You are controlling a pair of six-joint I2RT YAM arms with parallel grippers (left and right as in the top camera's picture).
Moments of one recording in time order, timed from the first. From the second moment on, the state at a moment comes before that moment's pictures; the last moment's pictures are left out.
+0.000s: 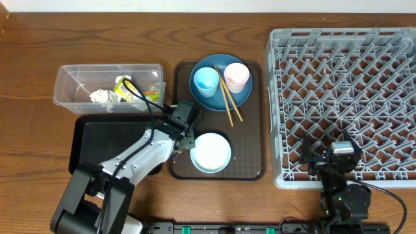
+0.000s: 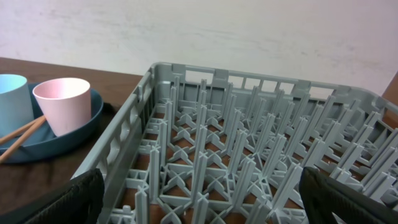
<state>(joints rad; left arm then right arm) -0.47 1.59 0.78 -0.50 -0.16 -0.59 0.03 0.01 0.01 -0.07 -0.01 -0.09</state>
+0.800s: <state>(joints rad) -0.47 1.31 0.86 -0.64 -0.13 -0.59 0.03 0.01 0.01 -0.07 -0.01 -0.09</state>
